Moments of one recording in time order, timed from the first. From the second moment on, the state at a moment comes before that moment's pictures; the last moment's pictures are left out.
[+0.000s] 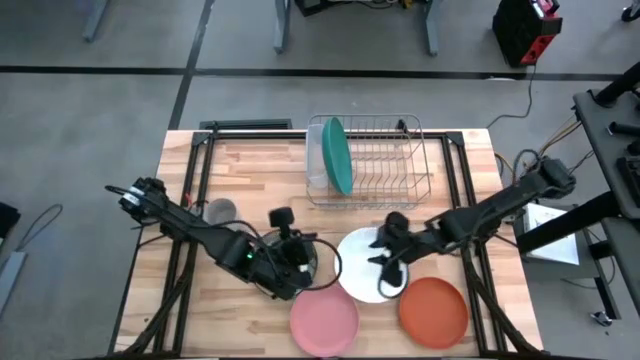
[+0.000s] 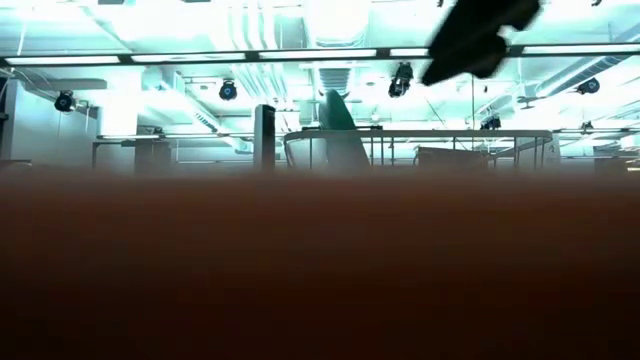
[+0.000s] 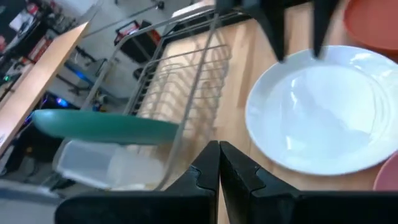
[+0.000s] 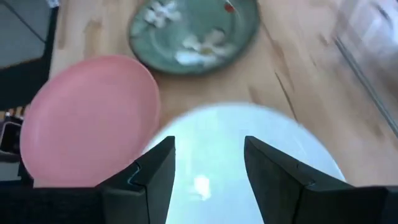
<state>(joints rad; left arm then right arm) -0.50 1.70 1.60 -0.86 -0.90 -0.28 0.44 1.33 0.90 -0.40 0.29 0.58</state>
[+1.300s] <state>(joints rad) -0.40 1.98 1.34 -0.15 -0.66 0.01 0.44 1.10 0.59 -0.73 0.28 1.07</state>
